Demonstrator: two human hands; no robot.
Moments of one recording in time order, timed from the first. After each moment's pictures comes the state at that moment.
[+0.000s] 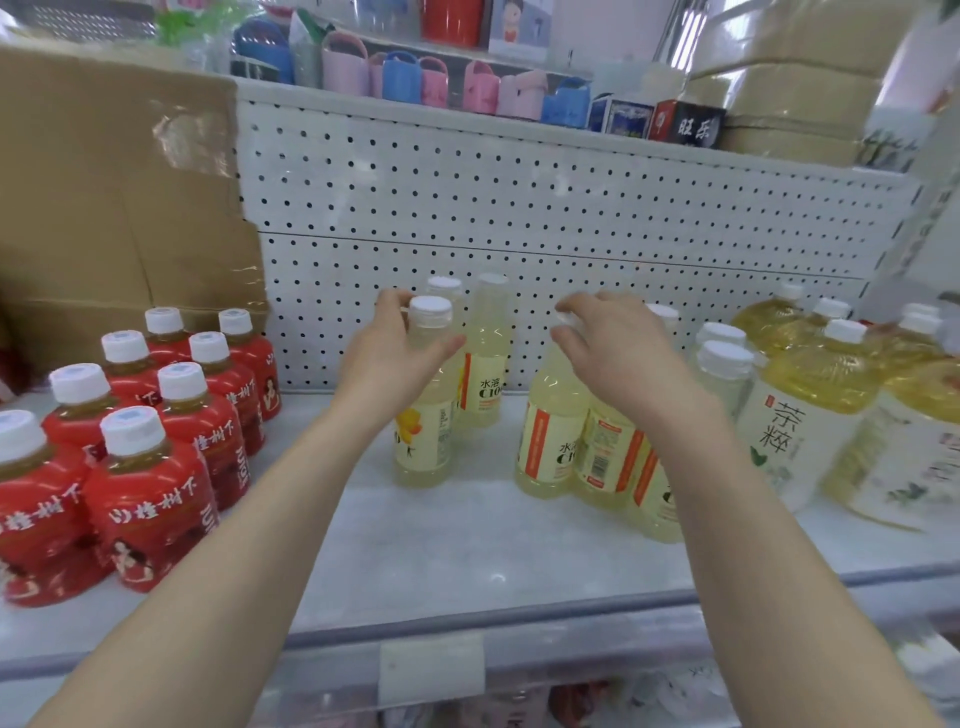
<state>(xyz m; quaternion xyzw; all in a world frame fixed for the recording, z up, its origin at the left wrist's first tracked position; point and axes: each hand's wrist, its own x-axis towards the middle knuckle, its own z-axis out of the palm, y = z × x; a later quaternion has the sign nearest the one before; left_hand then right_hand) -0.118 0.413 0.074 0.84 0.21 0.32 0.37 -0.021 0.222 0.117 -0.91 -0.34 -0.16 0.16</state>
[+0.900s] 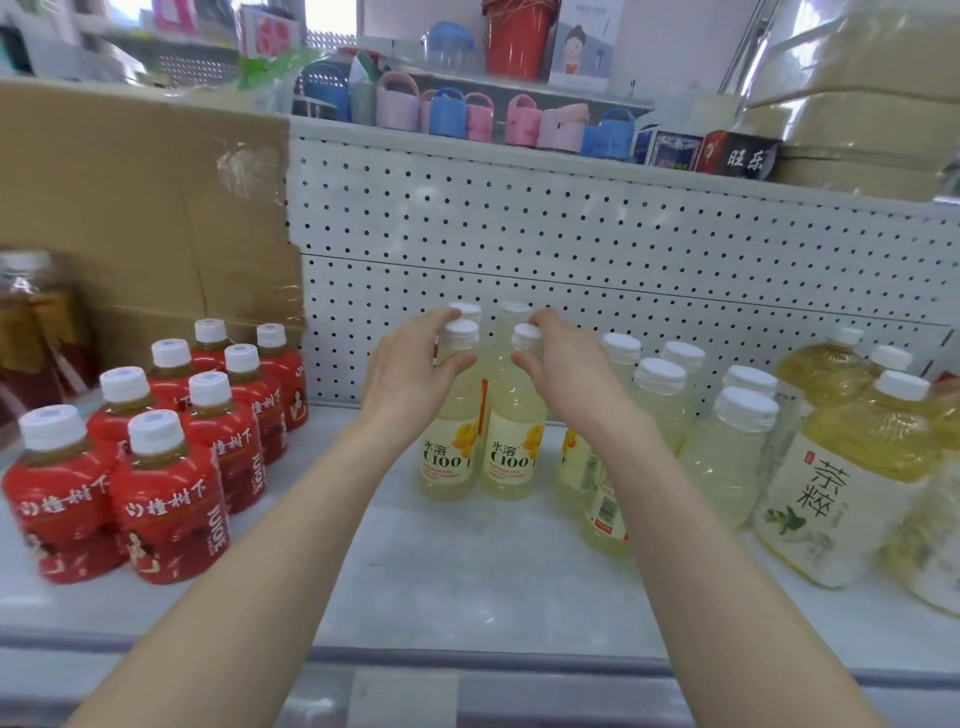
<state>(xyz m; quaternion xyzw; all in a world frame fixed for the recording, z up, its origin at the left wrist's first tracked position) -0.095 0.408 0.073 0.85 0.21 0.41 0.26 0.011 0.275 0.105 -0.87 -0.40 -0.11 0.26</state>
